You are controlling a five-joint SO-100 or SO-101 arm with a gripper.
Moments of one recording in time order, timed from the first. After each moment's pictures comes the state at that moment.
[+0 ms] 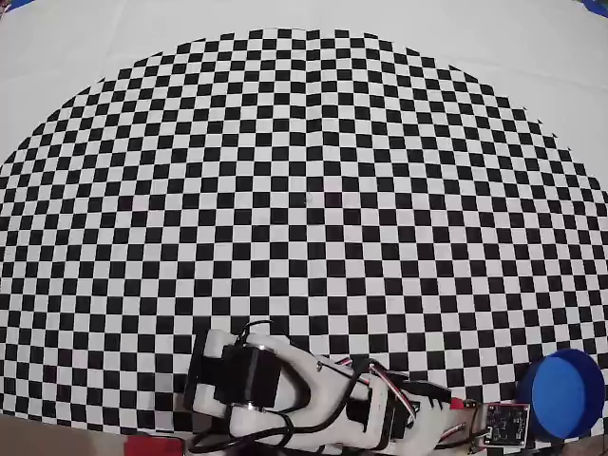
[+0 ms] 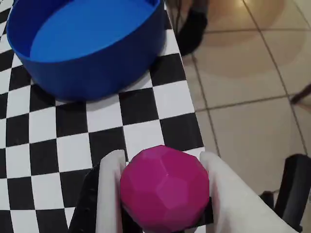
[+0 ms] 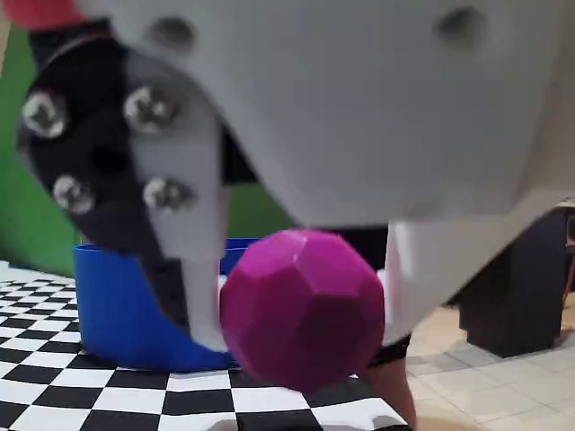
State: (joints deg) arm 102.4 131.9 177.5 -5.4 -93.0
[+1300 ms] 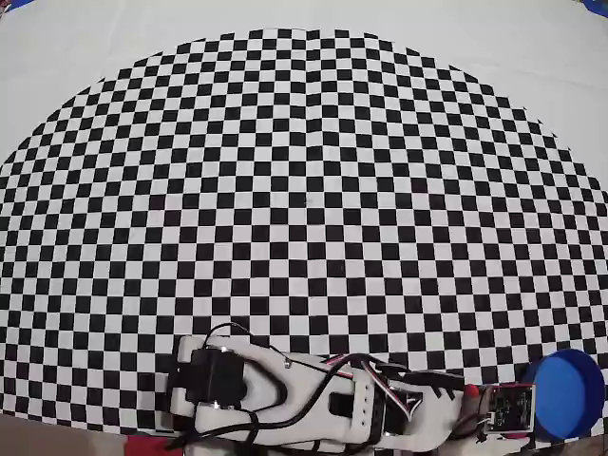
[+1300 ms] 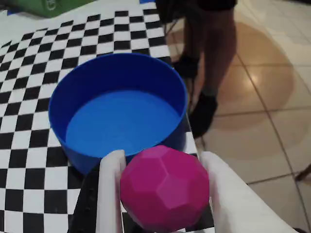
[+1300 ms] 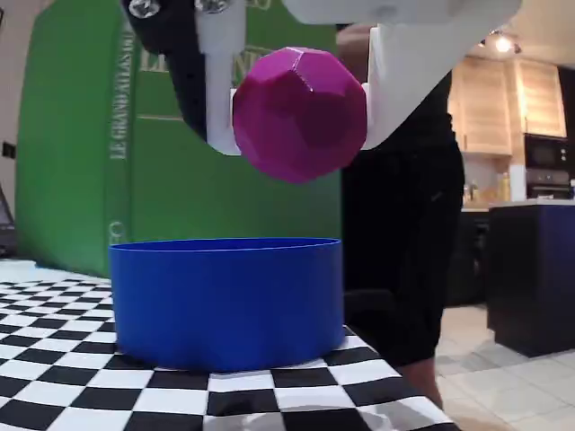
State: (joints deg) arm 98.4 144.3 177.5 -9.7 -93.0
